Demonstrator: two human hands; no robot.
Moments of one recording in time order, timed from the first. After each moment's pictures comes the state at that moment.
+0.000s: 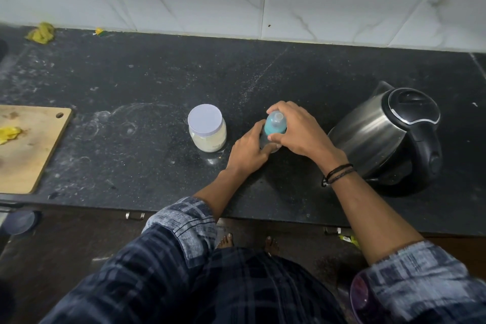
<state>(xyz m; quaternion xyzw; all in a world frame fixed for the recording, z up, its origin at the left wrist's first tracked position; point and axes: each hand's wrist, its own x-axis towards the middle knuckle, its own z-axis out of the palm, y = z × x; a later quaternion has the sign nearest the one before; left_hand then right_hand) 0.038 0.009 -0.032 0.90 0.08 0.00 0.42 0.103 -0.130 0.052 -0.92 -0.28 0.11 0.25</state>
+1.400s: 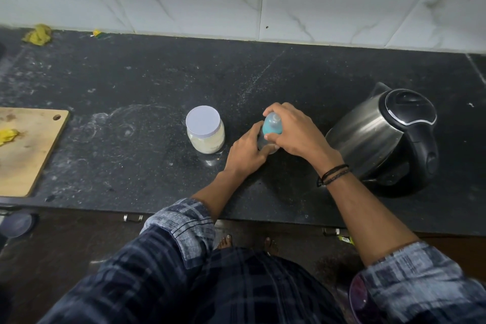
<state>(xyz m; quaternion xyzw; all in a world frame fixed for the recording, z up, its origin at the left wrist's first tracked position) 0.037 0.009 -0.034 0.90 0.07 0.01 0.42 0.098 -0.124 0.062 -0.93 -0.27 0.12 0.22</state>
